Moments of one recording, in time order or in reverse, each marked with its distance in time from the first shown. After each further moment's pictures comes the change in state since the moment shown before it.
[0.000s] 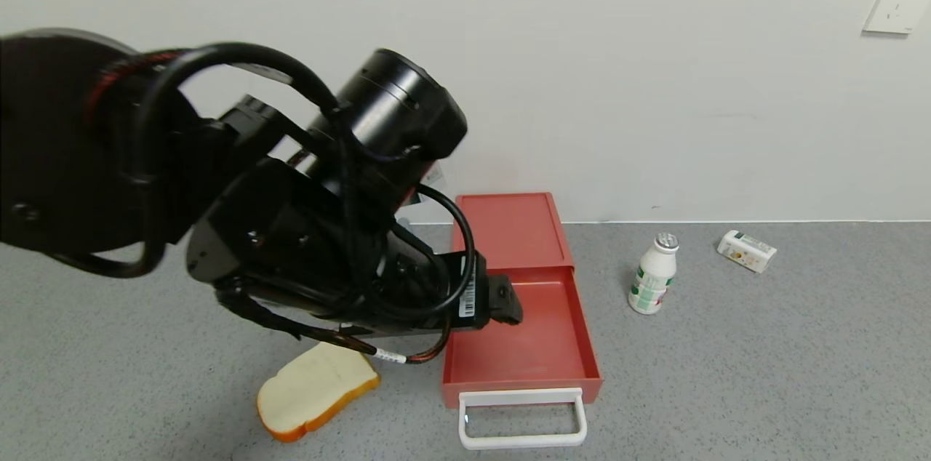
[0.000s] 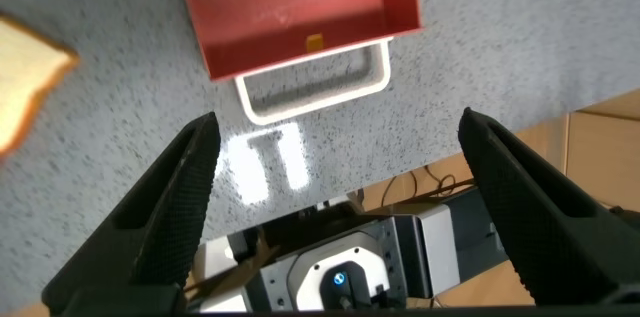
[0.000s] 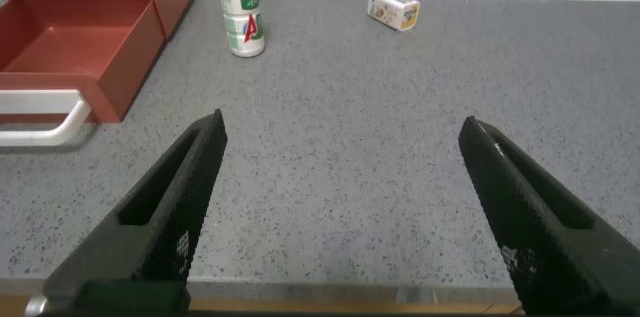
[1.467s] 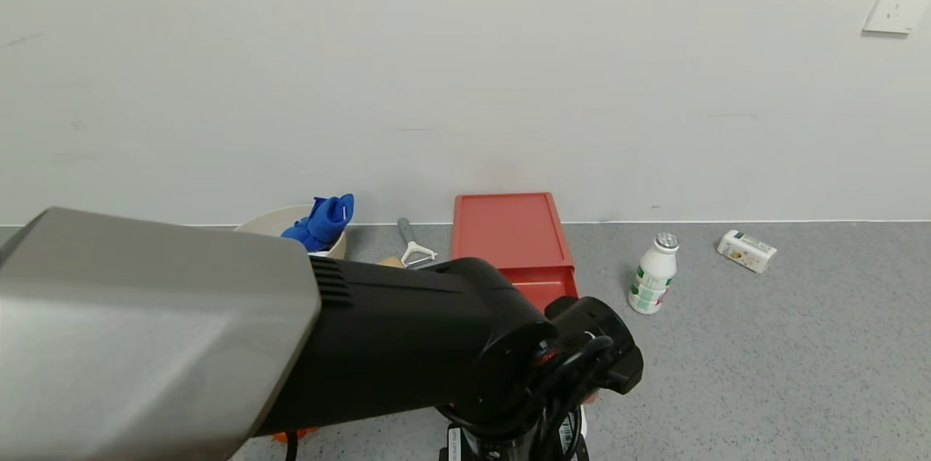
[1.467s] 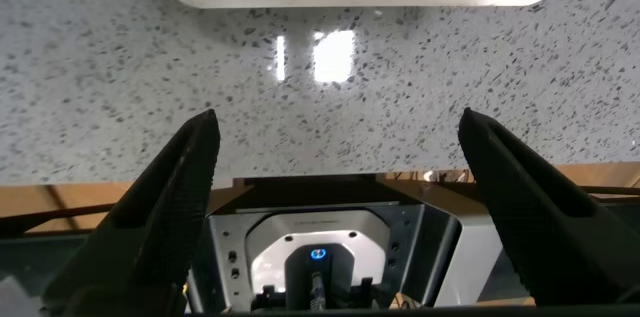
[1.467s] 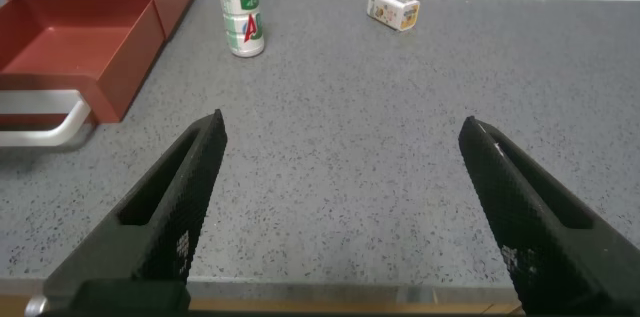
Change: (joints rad) left arm -0.201 0.364 0.022 0.051 0.027 -0.368; right arm 0.000 0.000 0.000 0.000 0.000 0.000
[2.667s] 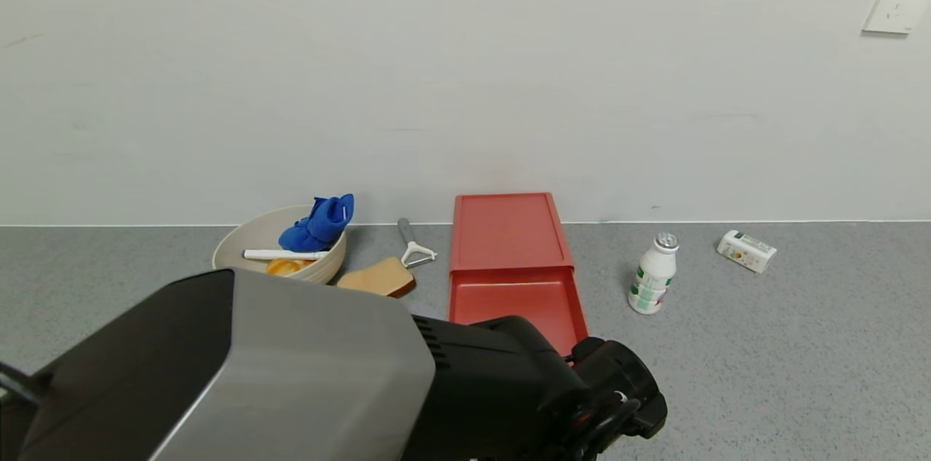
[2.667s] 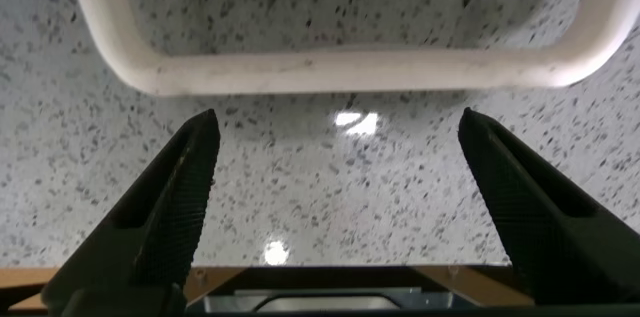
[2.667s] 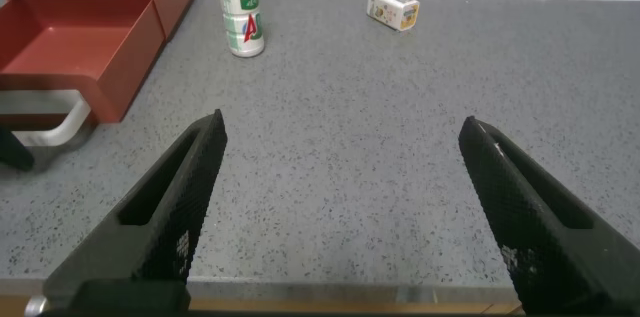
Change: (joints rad) left arm -0.041 0.096 0.036 -0.139 0.185 0.009; right arm 0.000 0.000 0.000 0.000 0.000 0.000
